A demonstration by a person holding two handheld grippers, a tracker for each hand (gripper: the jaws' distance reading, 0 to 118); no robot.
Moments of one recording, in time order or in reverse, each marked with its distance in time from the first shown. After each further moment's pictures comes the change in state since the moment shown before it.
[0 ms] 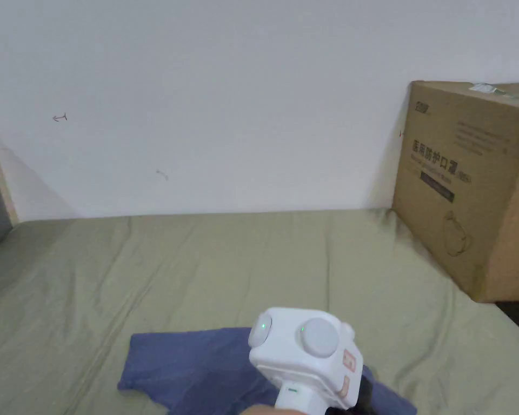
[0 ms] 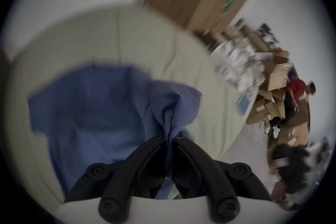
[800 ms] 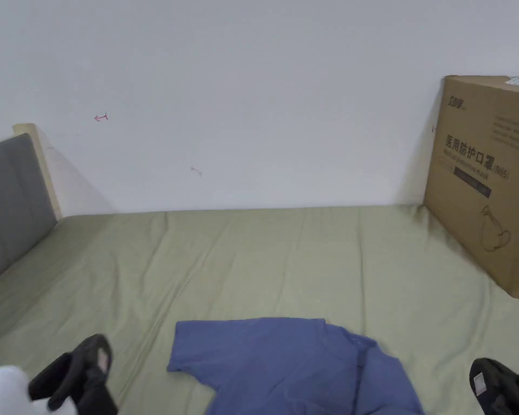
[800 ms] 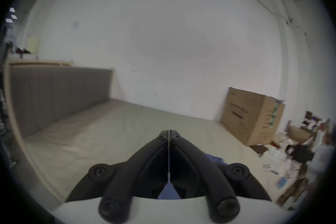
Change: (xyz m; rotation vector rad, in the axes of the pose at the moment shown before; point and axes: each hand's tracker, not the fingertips) left arm -0.089 -0.297 0.253 1.293 0.576 0.214; right arm -0.082 0.002 0.028 0.447 0.085 0.072
